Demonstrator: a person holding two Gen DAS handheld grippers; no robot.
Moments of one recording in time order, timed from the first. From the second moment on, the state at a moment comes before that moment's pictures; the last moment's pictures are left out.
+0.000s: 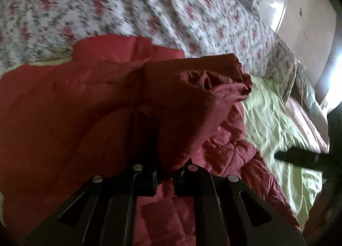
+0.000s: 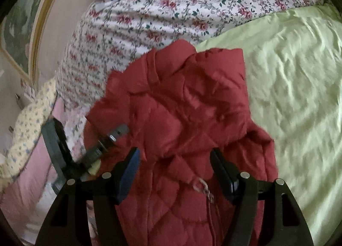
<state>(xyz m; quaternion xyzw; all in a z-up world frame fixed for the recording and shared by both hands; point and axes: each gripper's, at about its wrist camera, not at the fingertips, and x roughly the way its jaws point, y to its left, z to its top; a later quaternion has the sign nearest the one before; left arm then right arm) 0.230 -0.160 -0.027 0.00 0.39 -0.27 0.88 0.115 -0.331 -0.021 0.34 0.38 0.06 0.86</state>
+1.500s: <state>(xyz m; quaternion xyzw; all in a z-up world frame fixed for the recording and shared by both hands) 0.296 -0.060 -0.066 -0.02 0.48 -0.16 0.86 0.165 -0.346 -0.017 0.22 0.33 -0.08 0.91</state>
